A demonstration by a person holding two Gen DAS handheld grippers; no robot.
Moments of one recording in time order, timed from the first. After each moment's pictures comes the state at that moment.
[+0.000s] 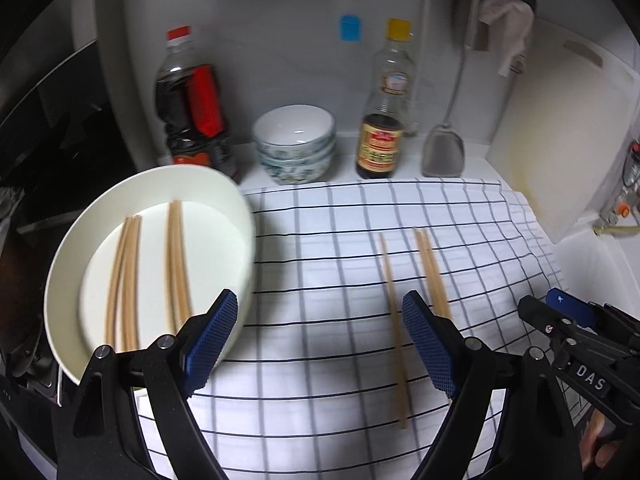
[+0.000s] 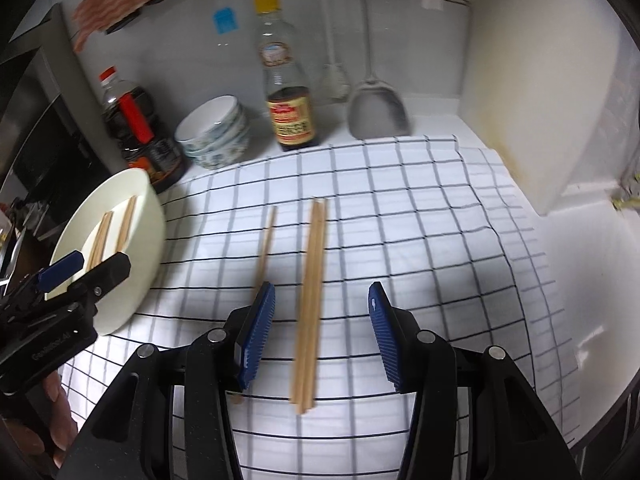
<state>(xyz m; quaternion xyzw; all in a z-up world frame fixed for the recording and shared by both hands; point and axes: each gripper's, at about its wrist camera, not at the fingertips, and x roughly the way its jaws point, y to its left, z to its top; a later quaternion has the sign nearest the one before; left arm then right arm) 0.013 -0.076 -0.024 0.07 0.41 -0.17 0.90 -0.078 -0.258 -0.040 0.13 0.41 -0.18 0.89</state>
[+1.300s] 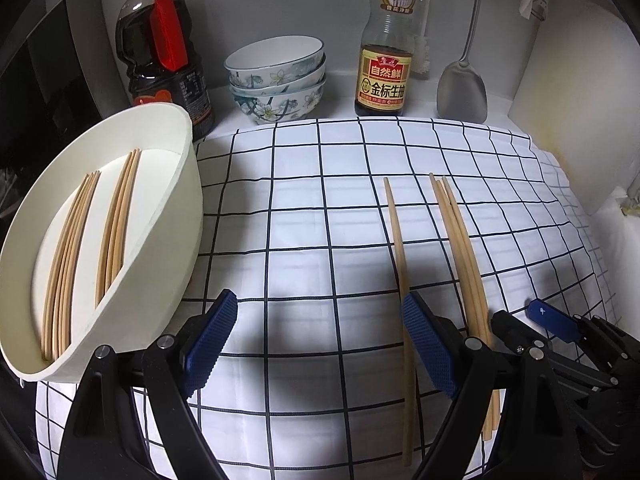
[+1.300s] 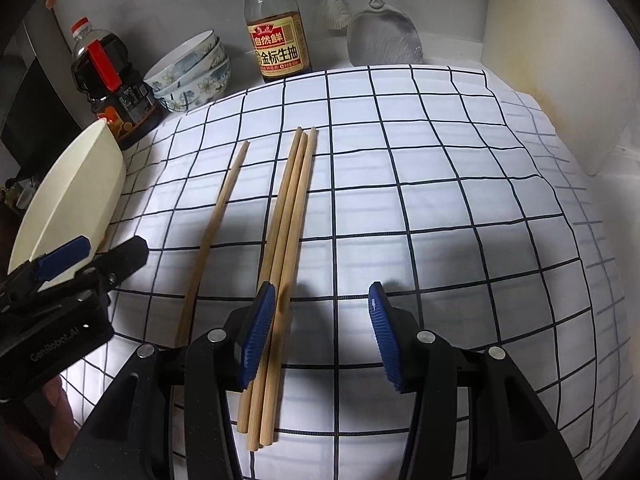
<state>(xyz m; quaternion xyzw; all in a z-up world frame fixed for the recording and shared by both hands) 0.033 -0.105 -0.107 0.08 0.45 -0.14 0.88 -0.041 -0.274 -0.128 0.13 0.45 -0.16 0.87</state>
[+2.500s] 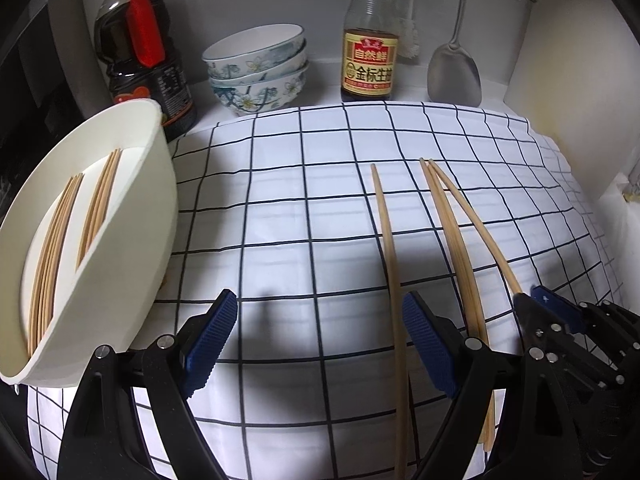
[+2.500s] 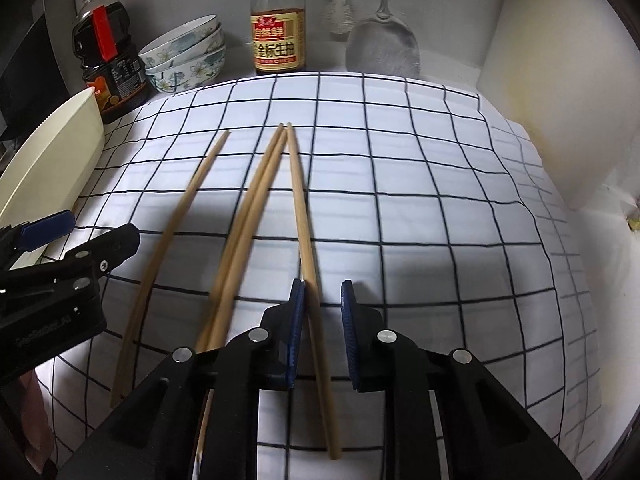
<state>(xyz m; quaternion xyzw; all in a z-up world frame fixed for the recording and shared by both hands) 0.035 -0.125 -0.124 0.09 0.45 -0.15 0.87 -0.045 -0.281 -0.133 0.06 0.45 -0.18 0.87</state>
